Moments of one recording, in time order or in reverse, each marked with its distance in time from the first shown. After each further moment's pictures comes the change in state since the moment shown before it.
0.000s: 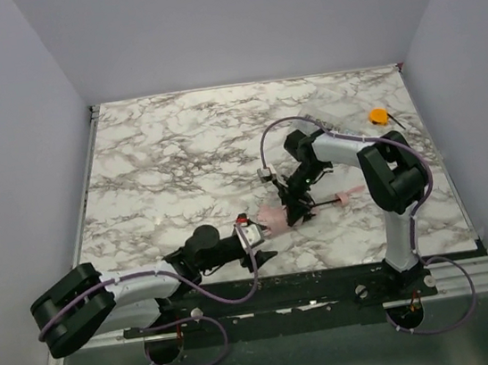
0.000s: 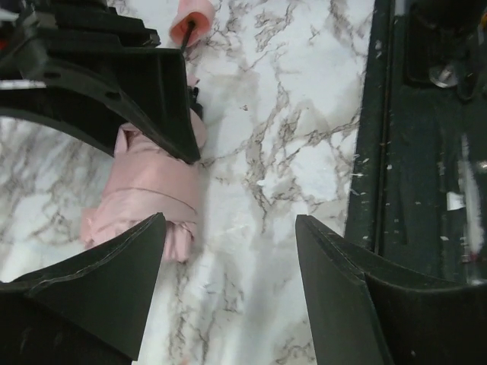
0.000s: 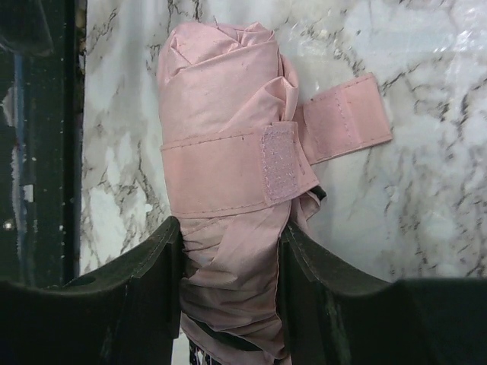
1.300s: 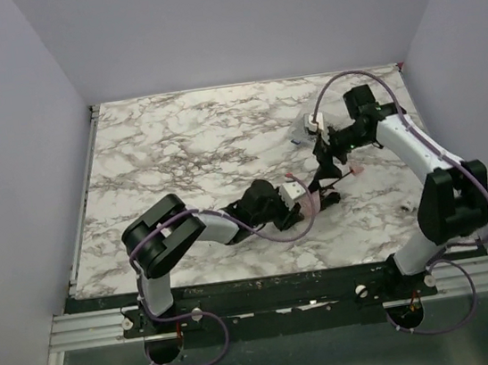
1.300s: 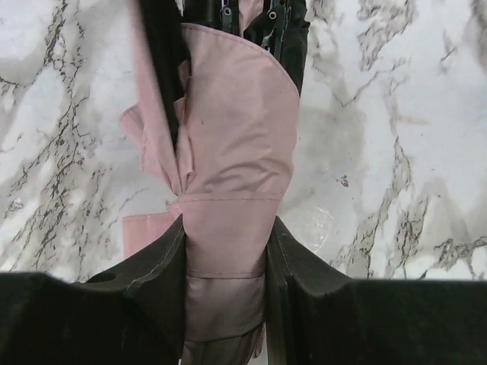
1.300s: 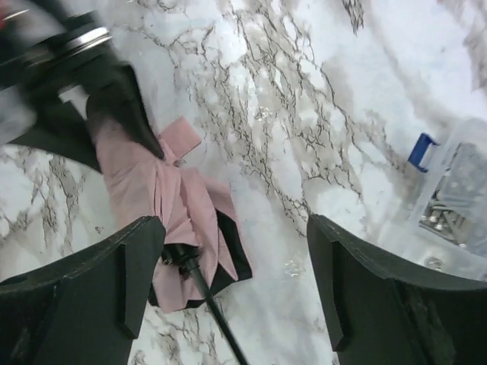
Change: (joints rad) left arm -0.010 0.722 0.581 -0.176 -0.050 0.011; right arm -0.319 -0.338 0.047 0.038 0.032 0.053
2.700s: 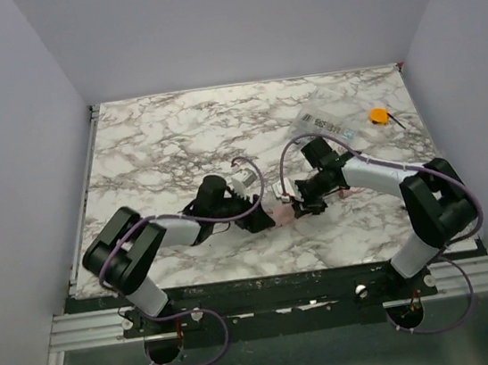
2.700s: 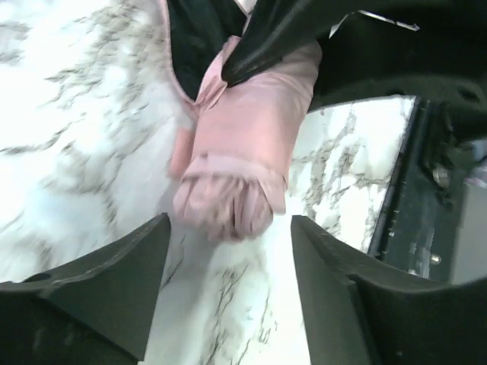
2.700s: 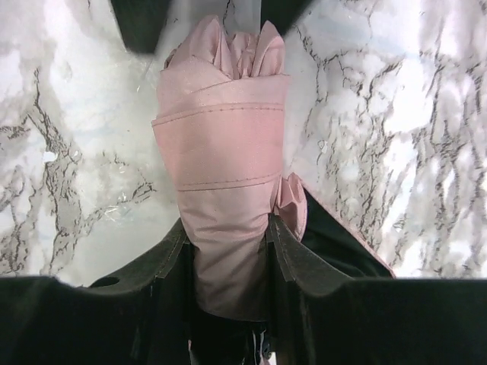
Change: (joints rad) left arm 0.315 -0.130 -0.124 -0.047 0.425 -0.439; right arm 0.318 -0.092 -0.477 0.453 0.167 -0.212
